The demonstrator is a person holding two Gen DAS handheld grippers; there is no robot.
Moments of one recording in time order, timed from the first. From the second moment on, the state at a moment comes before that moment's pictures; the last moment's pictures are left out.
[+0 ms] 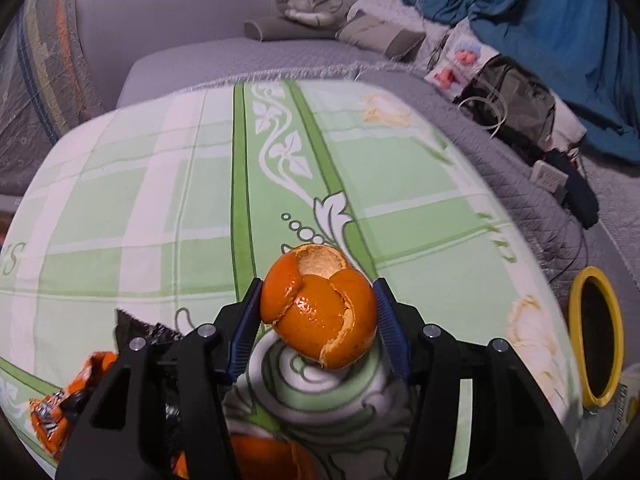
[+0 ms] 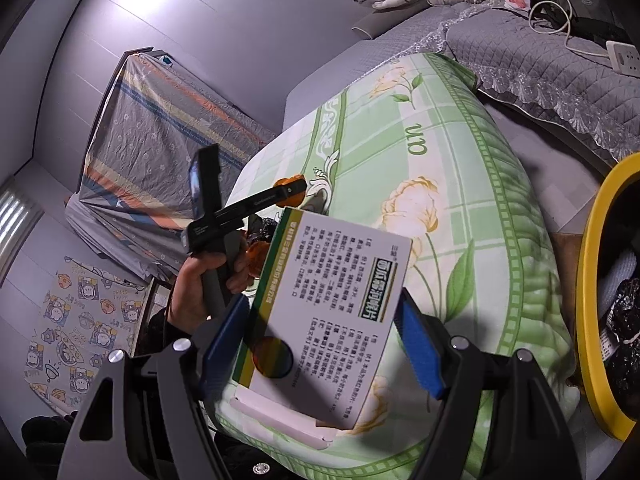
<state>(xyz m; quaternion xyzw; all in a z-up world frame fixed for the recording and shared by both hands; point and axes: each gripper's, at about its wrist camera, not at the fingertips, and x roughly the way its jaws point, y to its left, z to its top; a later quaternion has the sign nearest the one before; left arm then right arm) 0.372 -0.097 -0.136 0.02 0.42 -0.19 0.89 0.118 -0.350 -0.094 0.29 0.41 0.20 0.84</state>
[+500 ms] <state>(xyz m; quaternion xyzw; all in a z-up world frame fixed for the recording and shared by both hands) 0.219 -0.050 -0.053 0.02 0.27 -0.16 0.95 0.120 -0.310 -0.074 0.24 0.41 0.19 0.86</state>
